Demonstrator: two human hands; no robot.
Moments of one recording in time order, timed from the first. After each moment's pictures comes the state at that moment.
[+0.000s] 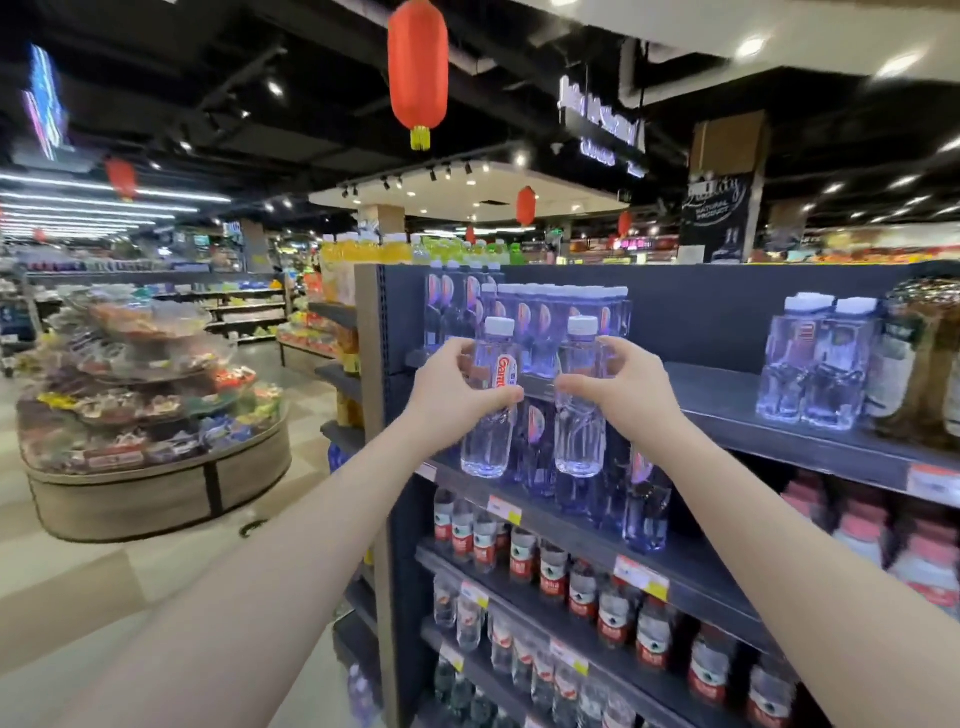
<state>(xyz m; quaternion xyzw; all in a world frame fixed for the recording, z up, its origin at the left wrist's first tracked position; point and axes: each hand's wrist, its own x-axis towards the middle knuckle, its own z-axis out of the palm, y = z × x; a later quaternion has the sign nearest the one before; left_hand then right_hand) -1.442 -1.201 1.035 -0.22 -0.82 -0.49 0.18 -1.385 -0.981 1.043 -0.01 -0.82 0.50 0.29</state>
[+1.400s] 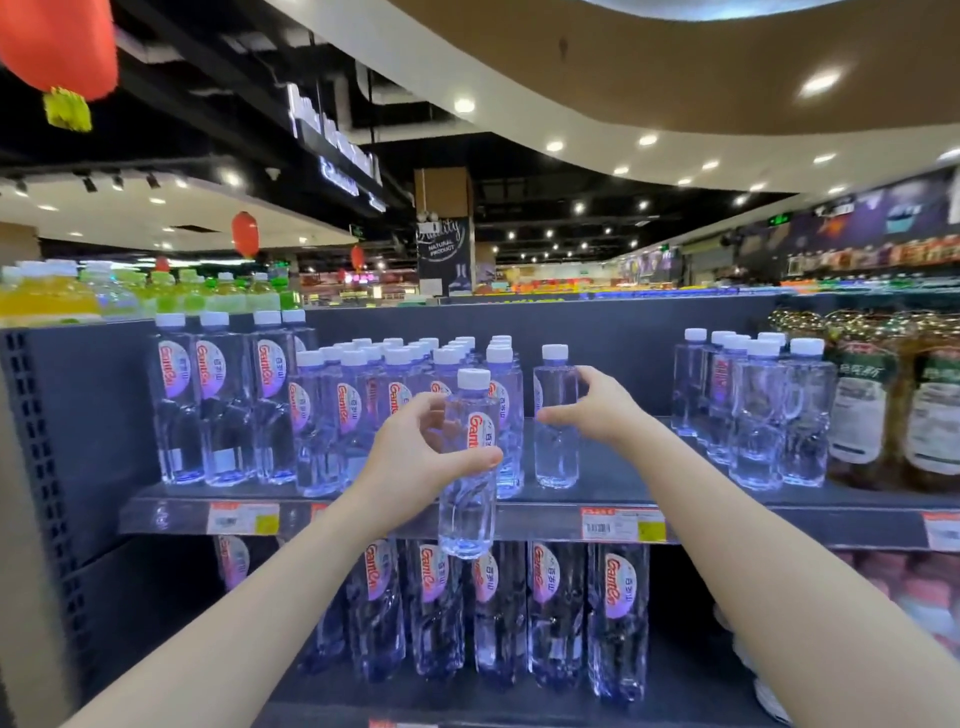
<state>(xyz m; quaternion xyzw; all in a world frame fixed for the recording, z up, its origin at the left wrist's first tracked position) -1.770 -1.081 1.041 -0.47 -0.69 -0.55 -0.01 -1.661 -0.822 1.057 -0.27 -0.82 0.38 0.34</state>
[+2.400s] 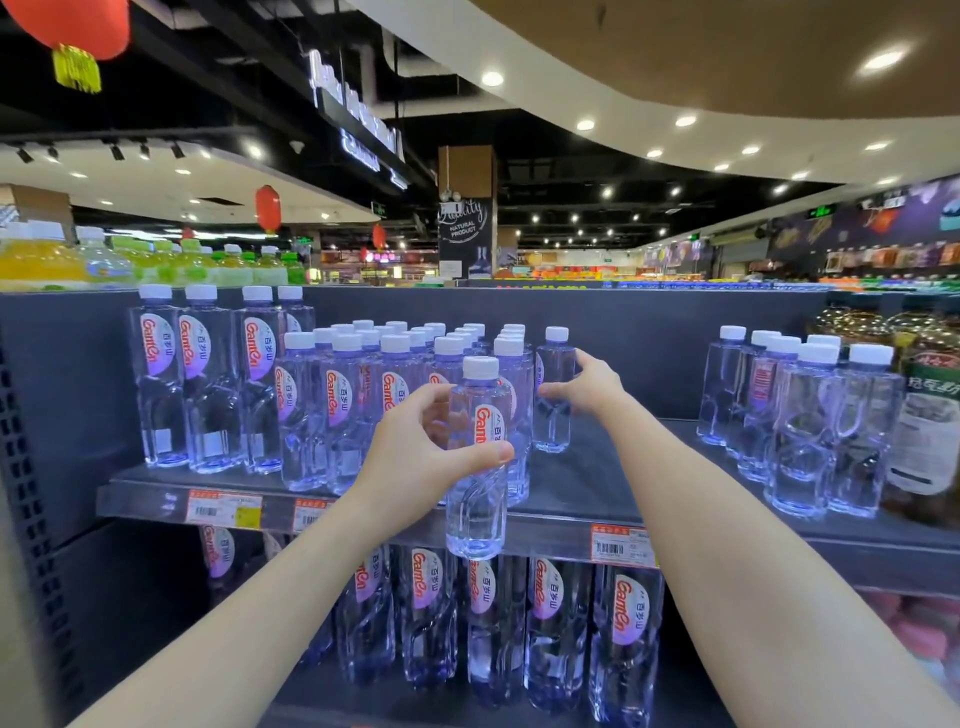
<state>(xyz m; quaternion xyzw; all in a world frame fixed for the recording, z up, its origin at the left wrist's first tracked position) -1.776 -1.058 1.037 -0.45 -0.68 -0.57 0.03 -1.736 -0.759 1.065 -0.31 -0.82 0.34 0.33</state>
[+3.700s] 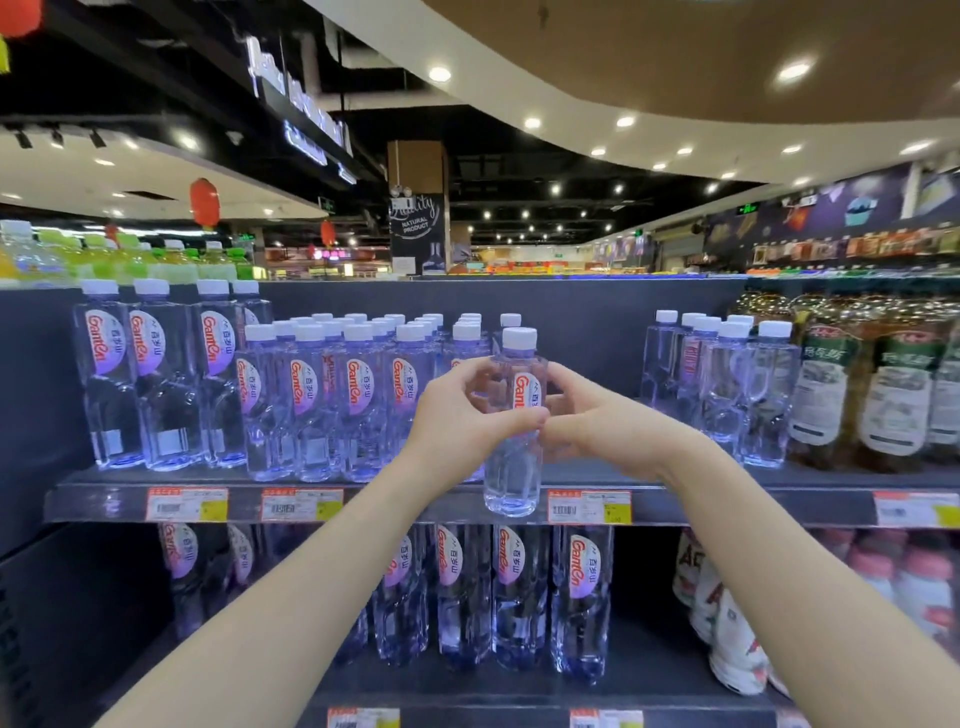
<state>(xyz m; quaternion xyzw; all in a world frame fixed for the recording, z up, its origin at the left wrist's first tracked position) -1.730 -1.016 1.048 -0.52 -0.62 -0.59 -0.01 -1.586 -0.891 1.066 -0.07 -0.84 0.50 0.18</state>
